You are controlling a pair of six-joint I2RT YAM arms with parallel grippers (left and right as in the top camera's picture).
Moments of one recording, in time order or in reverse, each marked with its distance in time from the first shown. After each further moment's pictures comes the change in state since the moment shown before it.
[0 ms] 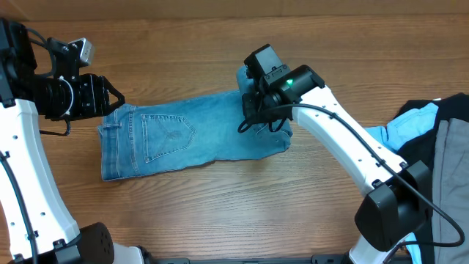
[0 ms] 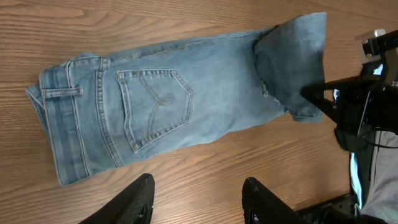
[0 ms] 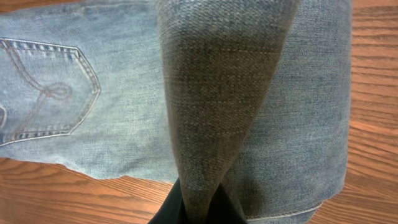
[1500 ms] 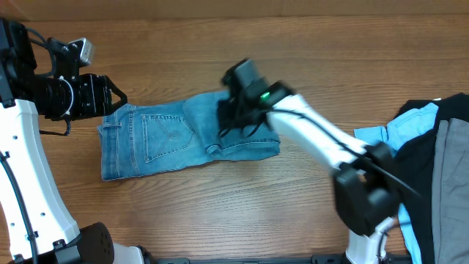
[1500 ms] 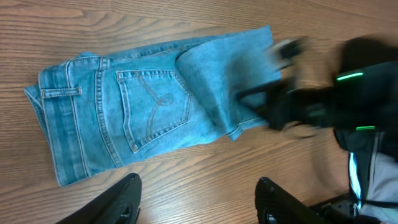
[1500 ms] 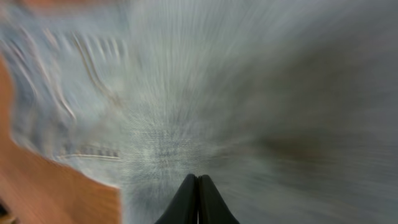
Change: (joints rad) left arm 0.000 0.000 0.000 0.000 0.003 0.000; right arm 0.089 0.172 -0.136 0.415 -0.265 0.128
